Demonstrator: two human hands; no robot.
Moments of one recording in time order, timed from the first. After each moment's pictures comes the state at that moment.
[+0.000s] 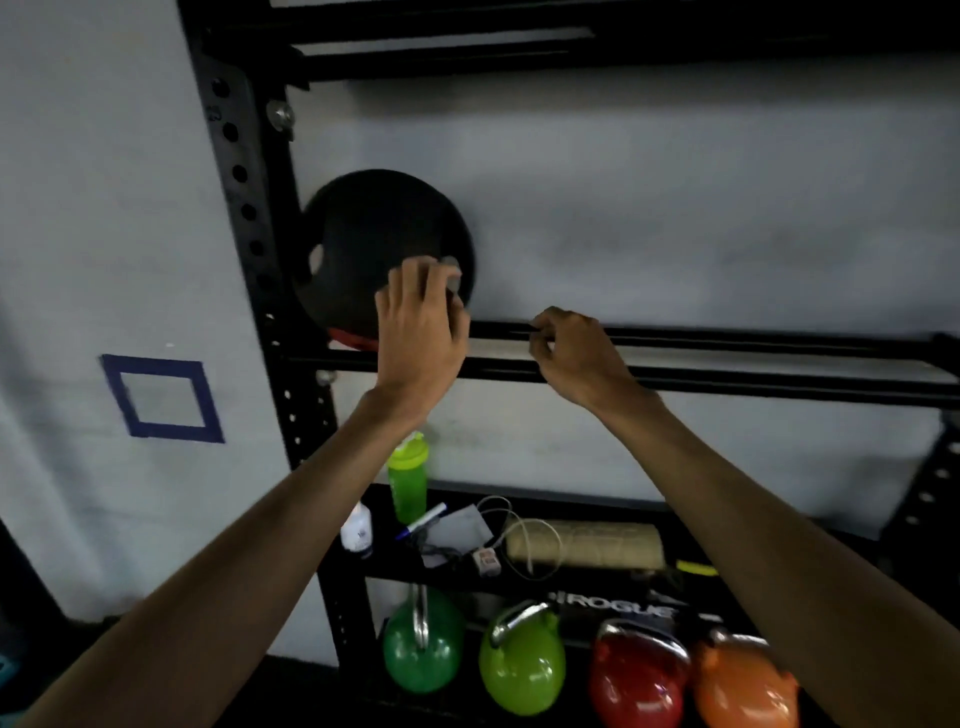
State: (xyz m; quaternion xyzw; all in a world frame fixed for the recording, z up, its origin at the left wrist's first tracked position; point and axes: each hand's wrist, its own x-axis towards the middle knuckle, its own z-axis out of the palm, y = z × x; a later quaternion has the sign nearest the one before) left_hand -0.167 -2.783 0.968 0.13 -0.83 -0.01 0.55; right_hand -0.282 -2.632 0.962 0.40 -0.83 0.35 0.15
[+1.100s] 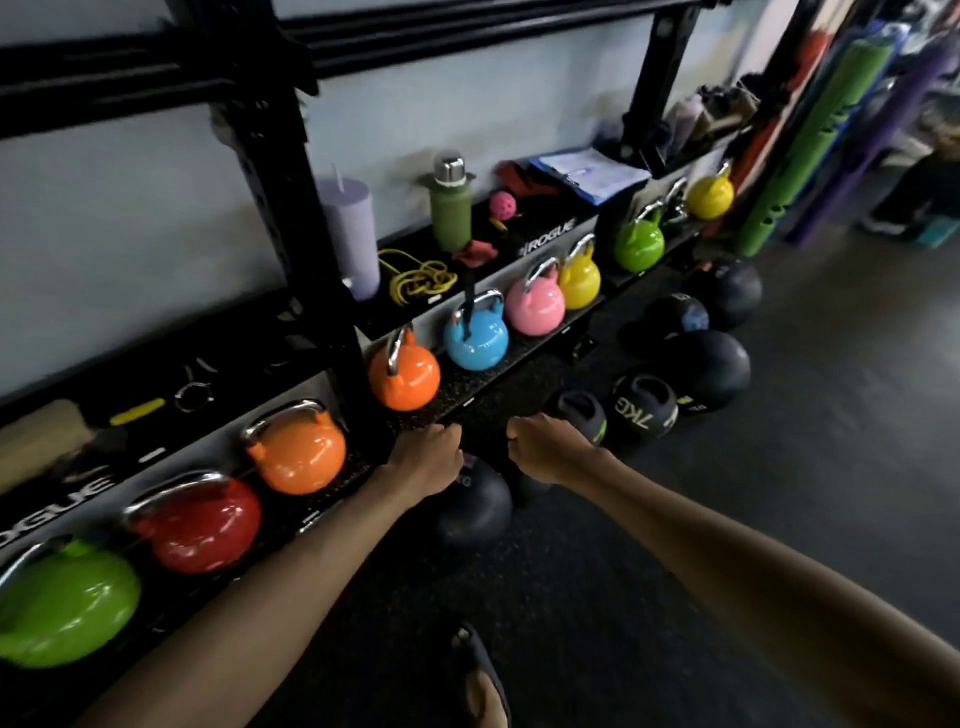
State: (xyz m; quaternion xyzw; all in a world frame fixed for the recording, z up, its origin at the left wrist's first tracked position) left_hand -0.325 -2.111 0.606 -0.24 -0.96 -0.06 -0.14; right_hand -0.276 -1.930 0.647 -0.01 -0.98 0.12 -0.17
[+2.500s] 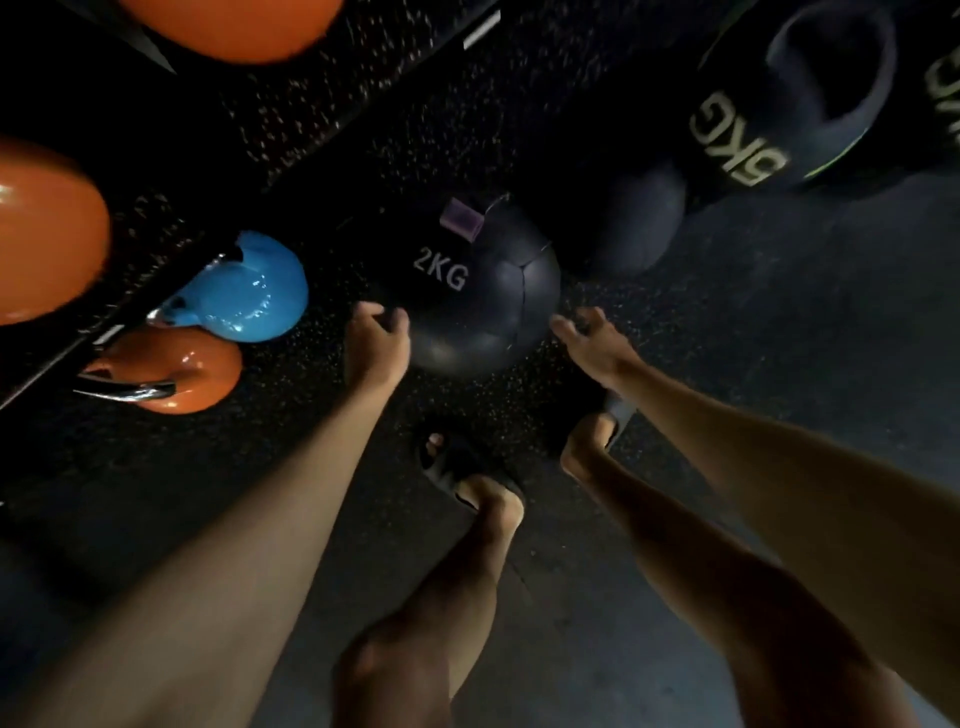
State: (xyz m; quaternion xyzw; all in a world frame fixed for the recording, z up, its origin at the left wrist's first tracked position) left_hand -0.489 -2.034 0.039 0.34 -0.85 -0.29 -0.29; right_hand -0.467 -1.777 0.016 -0.28 -0.75 0.38 -0.46
